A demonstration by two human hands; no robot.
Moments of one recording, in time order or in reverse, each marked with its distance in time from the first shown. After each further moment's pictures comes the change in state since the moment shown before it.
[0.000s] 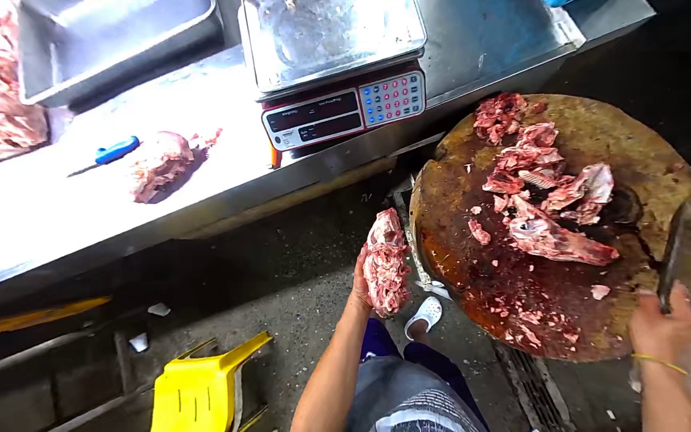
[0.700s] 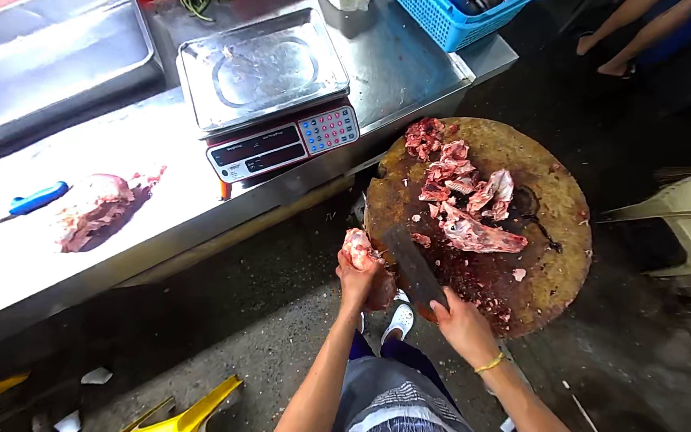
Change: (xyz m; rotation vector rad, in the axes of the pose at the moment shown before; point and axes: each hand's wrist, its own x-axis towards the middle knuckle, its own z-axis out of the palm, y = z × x) left_hand 0.039 -0.031 0.069 1.120 0.702 0.006; right_hand -0.140 -0.106 0.004 -0.197 -0.688 -0.324
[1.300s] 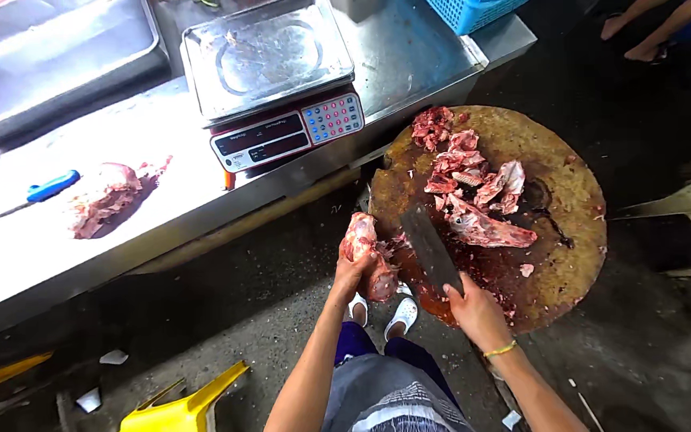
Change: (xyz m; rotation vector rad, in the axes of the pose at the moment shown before) left_hand 0.004 -0.002 -0.018 -0.389 -0.238 0.047; right_hand 0.015 0.013 -0.013 0.071 0.073 0.025
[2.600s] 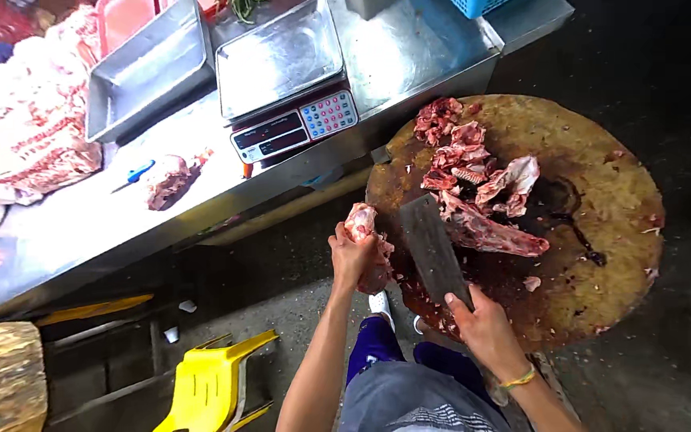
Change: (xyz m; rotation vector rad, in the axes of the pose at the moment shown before) left_hand -0.022 0.037 0.077 0.823 0.532 0.042; right_hand 0.012 0.076 -0.029 0.403 -0.107 -0.255
